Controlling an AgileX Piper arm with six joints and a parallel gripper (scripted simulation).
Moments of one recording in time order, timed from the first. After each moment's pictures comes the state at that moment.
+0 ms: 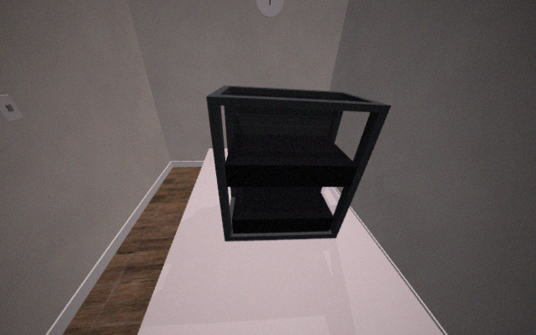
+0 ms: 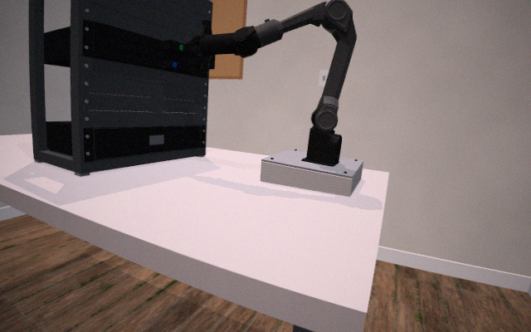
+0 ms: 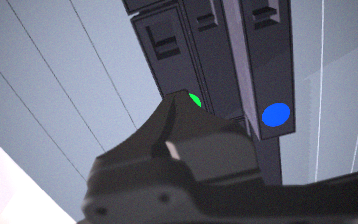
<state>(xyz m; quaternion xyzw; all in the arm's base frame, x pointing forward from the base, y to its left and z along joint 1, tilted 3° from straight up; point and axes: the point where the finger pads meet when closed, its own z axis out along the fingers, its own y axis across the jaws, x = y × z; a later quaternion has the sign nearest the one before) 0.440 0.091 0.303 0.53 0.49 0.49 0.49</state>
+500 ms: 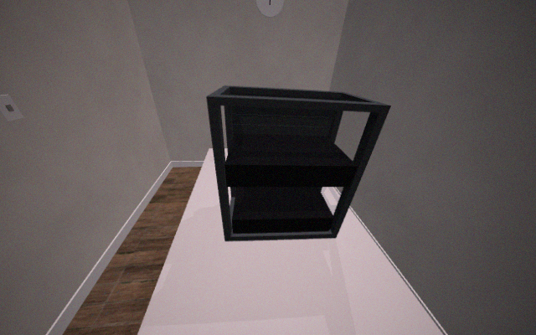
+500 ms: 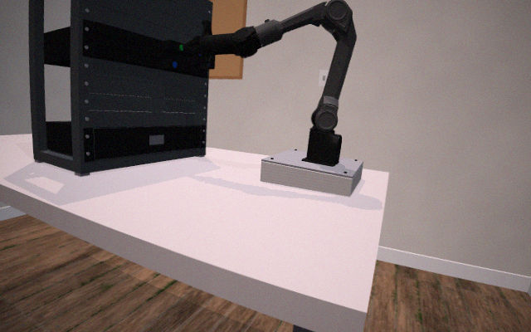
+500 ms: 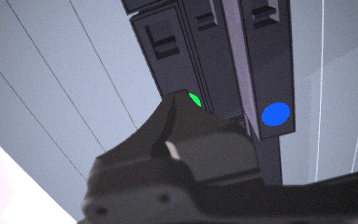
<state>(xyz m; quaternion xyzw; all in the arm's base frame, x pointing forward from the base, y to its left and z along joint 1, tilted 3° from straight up) 0.440 0.091 0.302 0.53 0.49 0.49 0.49</state>
